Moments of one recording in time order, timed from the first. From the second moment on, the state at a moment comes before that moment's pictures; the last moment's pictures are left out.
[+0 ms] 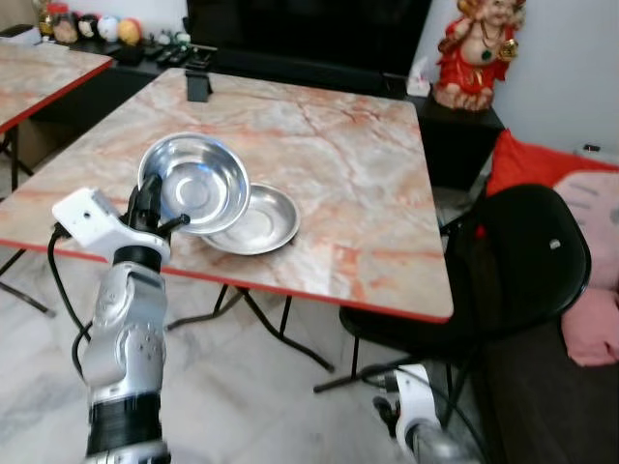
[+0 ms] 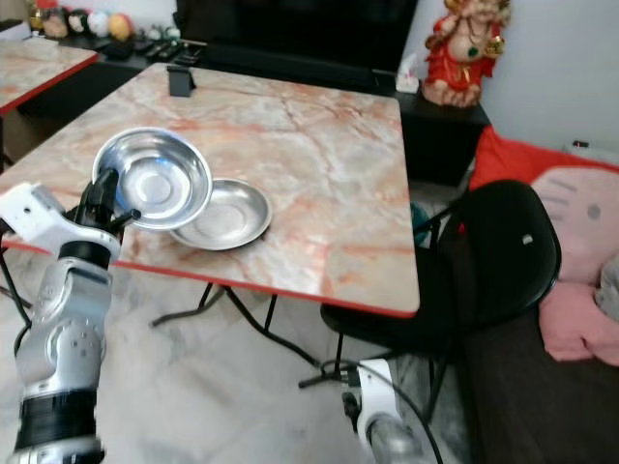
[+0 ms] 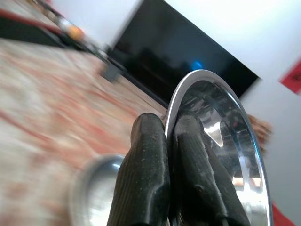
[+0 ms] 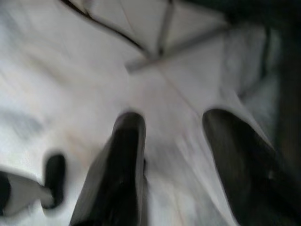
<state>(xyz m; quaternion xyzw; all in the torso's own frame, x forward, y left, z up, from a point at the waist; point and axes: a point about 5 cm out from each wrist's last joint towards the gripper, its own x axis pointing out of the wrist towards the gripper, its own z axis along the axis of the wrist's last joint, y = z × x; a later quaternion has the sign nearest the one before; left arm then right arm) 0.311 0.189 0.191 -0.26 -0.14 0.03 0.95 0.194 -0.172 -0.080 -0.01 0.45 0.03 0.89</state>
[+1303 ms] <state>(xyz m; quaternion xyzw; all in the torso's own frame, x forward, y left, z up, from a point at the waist) 0.302 0.233 0.167 -0.27 -0.02 0.11 0.96 0.202 -0.163 -0.077 -0.02 0.45 0.05 0.89</state>
